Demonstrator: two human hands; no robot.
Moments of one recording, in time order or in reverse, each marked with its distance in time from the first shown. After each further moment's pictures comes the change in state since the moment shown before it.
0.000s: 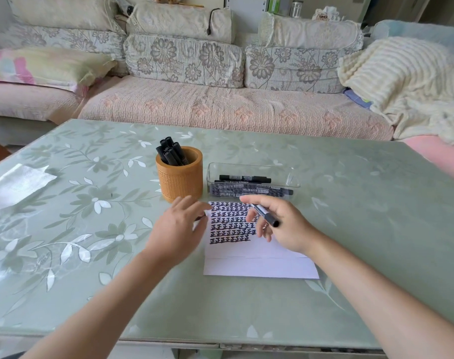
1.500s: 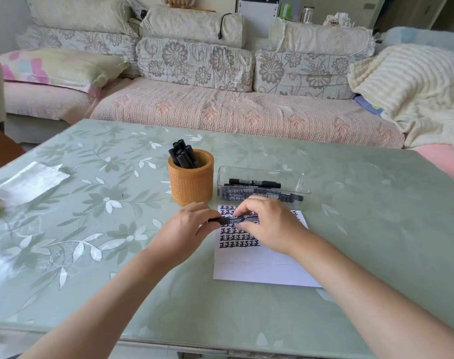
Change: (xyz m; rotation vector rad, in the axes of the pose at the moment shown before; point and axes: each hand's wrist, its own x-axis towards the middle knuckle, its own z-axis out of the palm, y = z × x) left_hand 0.002 -0.008 -0.014 -0.169 -0.140 0.000; right_hand 0.027 -0.020 0.027 -0.675 0.039 -0.207
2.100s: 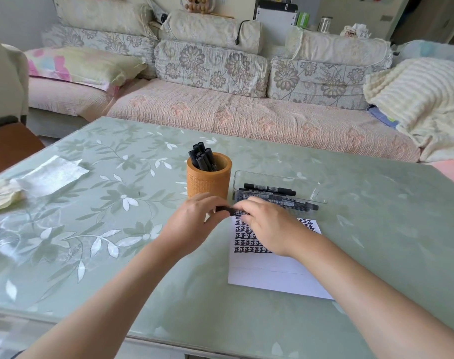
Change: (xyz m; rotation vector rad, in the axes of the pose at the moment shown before) left_hand 0.007 -0.009 -0.016 -0.071 0.110 -0.077; right_hand 0.023 -0.024 0.009 -0.118 -0.184 -0.025
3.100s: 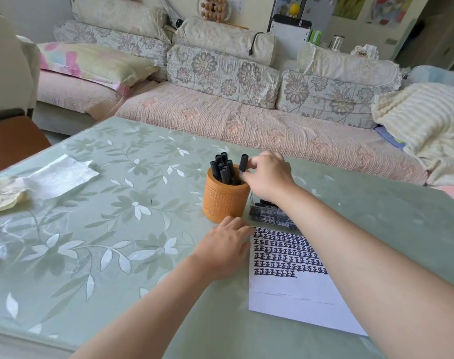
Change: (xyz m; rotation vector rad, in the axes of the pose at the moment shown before) left_hand 0.006 -0.025 0.043 0.238 -0.240 0.062; right_hand 0.131 -0.020 -0.030 -0.175 0.297 0.311
